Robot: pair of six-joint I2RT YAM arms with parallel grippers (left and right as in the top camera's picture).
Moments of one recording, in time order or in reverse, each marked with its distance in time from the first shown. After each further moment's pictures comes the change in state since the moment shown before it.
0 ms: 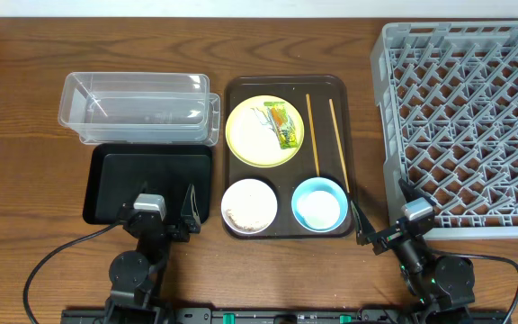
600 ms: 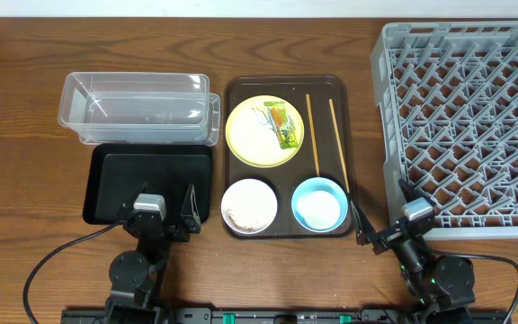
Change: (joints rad) left arm 0.000 0.000 0.000 0.000 0.000 0.000; right arm 0.000 0.000 0.000 0.000 0.000 0.000
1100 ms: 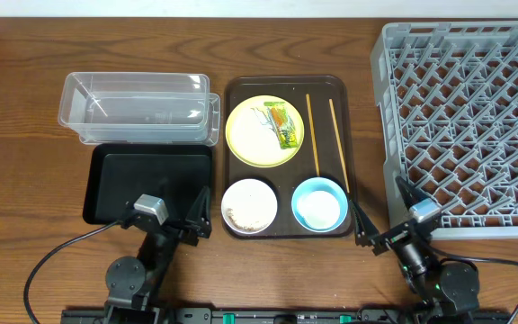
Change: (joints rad) left arm 0.000 0.000 -0.001 0.119 0.225 -0.210; right arm 0.000 0.000 0.005 0.105 -0.072 0.140
